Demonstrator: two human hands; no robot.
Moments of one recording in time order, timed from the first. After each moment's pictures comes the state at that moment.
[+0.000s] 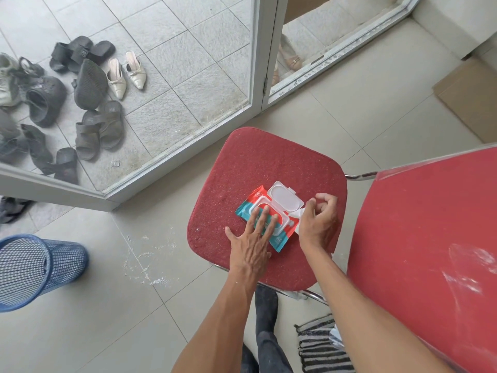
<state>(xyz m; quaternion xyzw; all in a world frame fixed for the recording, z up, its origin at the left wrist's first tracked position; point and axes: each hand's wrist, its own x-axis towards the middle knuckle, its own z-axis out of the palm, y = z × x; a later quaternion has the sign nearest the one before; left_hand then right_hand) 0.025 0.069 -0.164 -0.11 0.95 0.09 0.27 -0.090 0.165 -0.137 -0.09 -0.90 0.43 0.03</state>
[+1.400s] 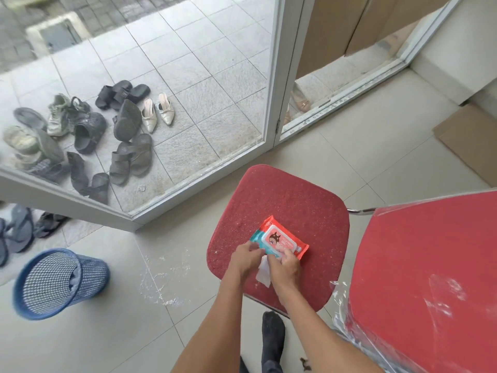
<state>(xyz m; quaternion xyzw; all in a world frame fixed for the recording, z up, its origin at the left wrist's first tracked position) 0.012 0.020 -0.062 -0.46 0.65 0.57 0.19 -0.016 0.124 -0.092 -0.09 -0.85 0.42 -0.30</state>
